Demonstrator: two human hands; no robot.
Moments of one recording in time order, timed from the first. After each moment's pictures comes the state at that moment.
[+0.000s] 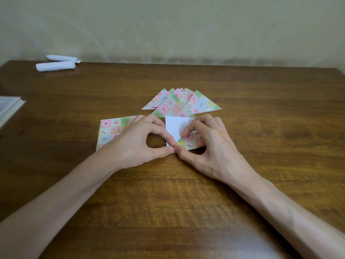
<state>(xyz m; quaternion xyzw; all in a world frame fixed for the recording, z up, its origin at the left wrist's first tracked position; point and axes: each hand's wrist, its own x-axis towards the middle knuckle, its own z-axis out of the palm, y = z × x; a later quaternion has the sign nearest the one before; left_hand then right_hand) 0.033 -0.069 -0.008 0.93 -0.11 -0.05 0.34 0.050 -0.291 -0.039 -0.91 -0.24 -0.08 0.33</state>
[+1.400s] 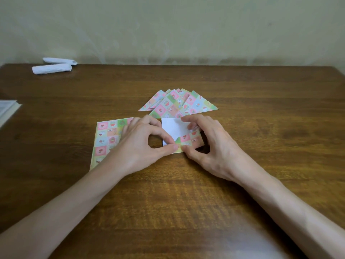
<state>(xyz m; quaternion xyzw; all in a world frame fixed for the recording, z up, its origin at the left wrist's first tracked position) 0.028 -0.091 -0.013 0.93 -0.04 0.01 0.35 0.054 -0.307 -0.030 -0.90 -0.25 0.00 0.35</state>
